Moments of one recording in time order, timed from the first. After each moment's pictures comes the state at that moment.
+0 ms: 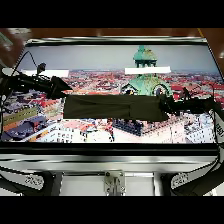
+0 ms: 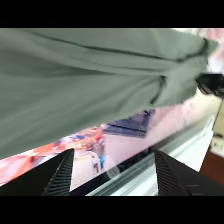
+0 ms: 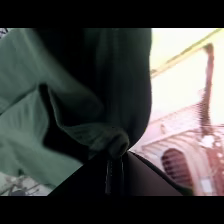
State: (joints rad) left arm 0.16 -1.66 1.47 0.62 -1.42 -1.35; right arm -0.39 -1.80 1.20 -0.71 1.13 1.15
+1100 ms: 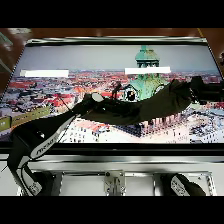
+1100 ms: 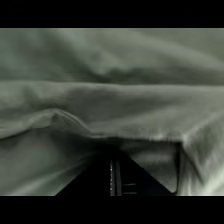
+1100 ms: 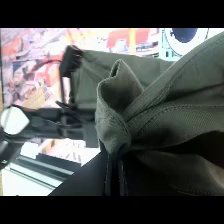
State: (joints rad) left arm -0.67 -1.93 1.47 0.23 -0.82 -1.21; right arm -0.39 -1.03 1.20 -0.70 1.43 1.40
